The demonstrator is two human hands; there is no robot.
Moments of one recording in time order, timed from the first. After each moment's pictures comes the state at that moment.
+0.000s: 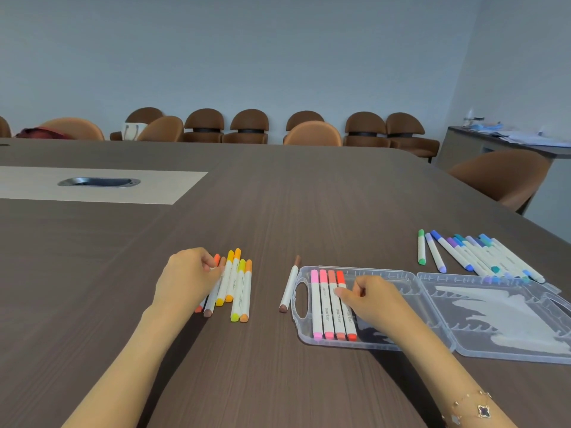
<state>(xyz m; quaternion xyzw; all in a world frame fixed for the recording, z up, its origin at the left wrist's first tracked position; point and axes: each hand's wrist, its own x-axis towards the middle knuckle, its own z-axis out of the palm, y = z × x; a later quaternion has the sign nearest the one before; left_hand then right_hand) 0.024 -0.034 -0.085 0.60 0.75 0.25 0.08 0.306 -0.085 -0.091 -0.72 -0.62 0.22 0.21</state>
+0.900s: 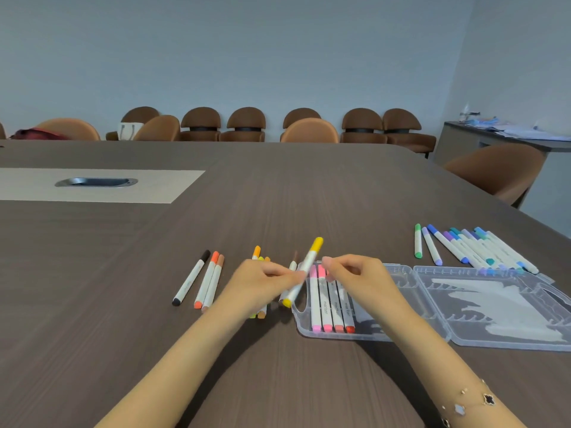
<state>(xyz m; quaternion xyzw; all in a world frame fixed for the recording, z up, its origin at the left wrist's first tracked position) 0.108 -0.083 -0.060 0.62 0.58 0.32 0.41 0.287 -0.099 -0.066 -0.62 -0.59 0.32 0.41</state>
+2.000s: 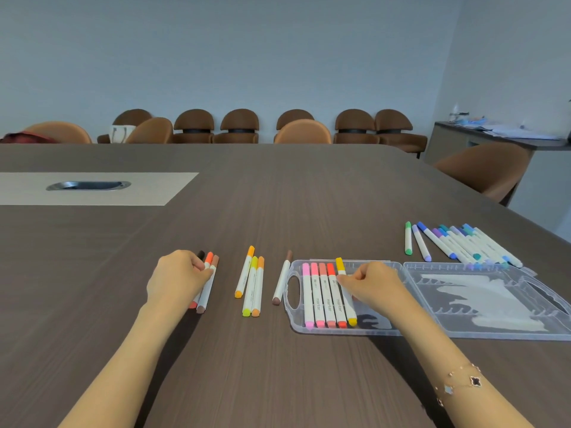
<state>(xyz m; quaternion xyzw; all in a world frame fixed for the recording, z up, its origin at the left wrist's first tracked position) 0.022 -0.039 -0.083 0.58 0.77 0.24 0.10 0.314 -0.090 -0.078 -0.74 -0.57 0.25 0.25</state>
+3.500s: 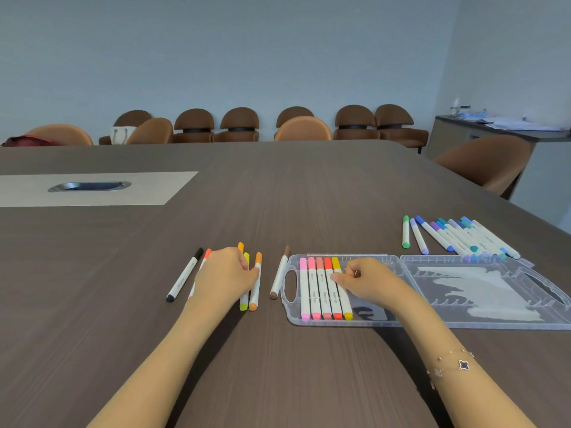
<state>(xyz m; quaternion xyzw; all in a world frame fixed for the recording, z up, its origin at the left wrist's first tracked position) 0.086 -0.051 -0.086 0.66 0.70 0.24 0.09 0.326 -0.088 -0.082 -0.69 -0.65 0.26 0.20</state>
